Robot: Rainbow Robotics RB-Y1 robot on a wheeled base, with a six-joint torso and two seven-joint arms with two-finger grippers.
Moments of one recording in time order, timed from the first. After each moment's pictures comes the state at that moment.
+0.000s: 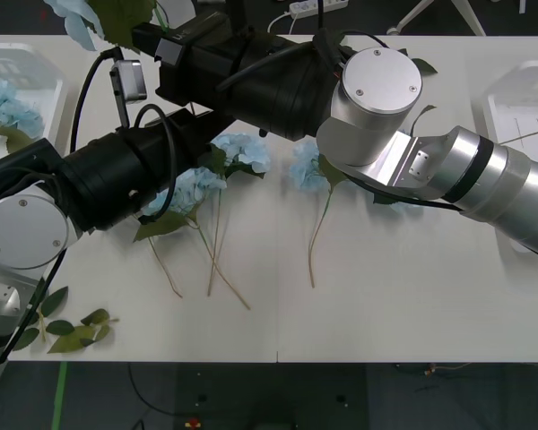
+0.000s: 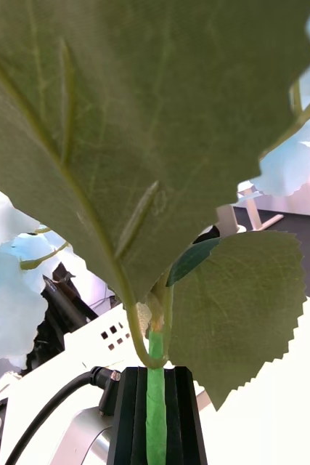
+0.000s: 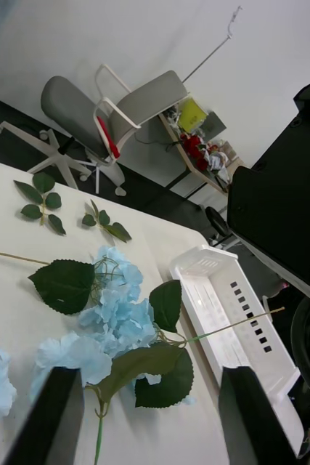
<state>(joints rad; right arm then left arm) -0.99 -0.54 0.85 -1.60 -2.34 0.10 2.72 -0.20 0.47 -0.18 -1.96 1.33 0.52 -1.68</state>
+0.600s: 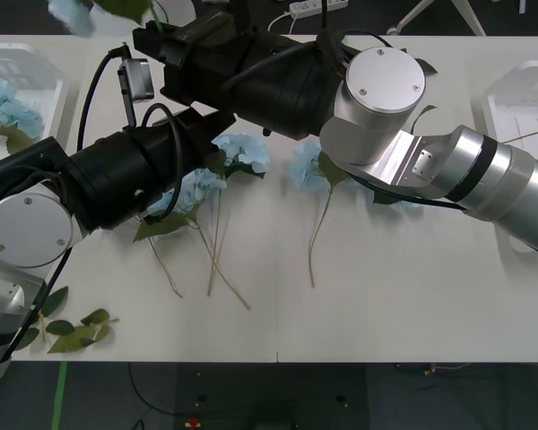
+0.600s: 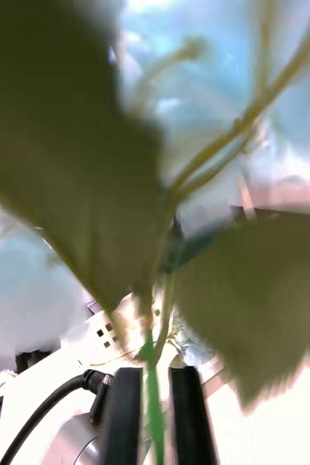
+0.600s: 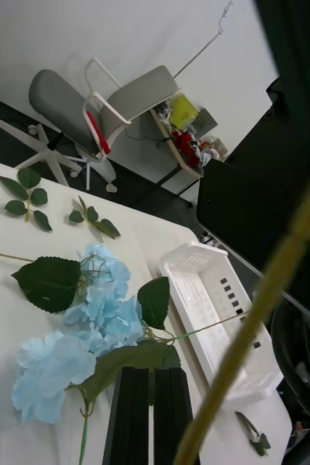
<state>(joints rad) -0.99 -0.55 0.85 -1.60 -2.34 0.10 2.72 -0.21 0.47 -0.20 -1.96 1.35 0.52 -1.68</state>
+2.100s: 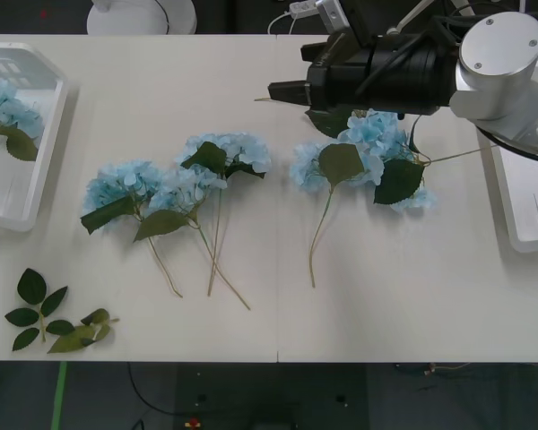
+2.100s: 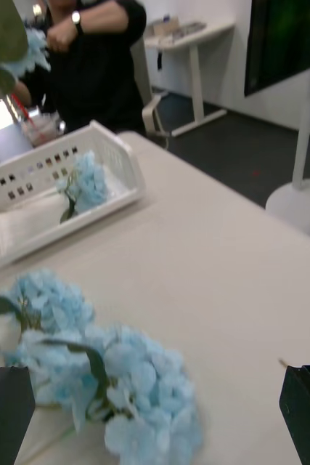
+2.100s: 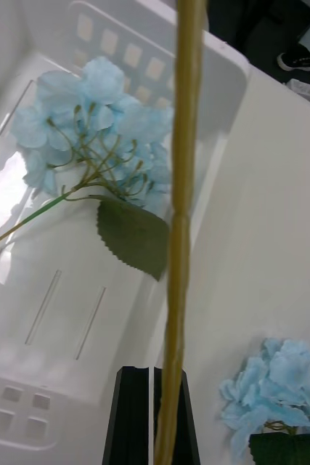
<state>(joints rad) -1.00 -0.85 0.84 -1.38 -2.15 0.48 2.60 -0.21 1.07 0.27 -1.36 1.30 0.99 -1.46</state>
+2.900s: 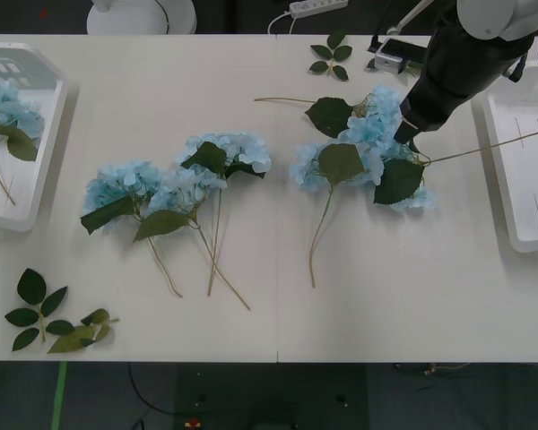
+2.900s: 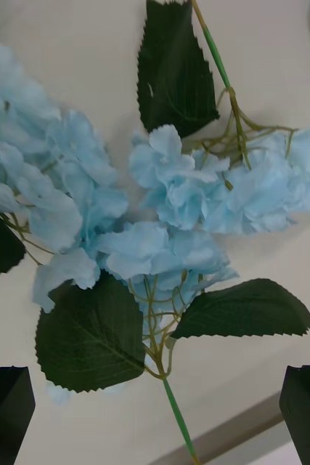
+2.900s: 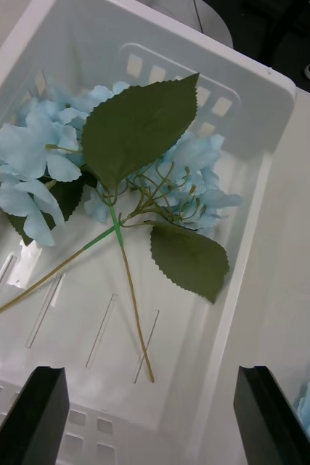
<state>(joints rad) -1.13 -0.76 0.62 -1.17 -1.01 1.45 2.03 -0.21 1.07 0.27 -1.31 1.25 0.92 -1.53</state>
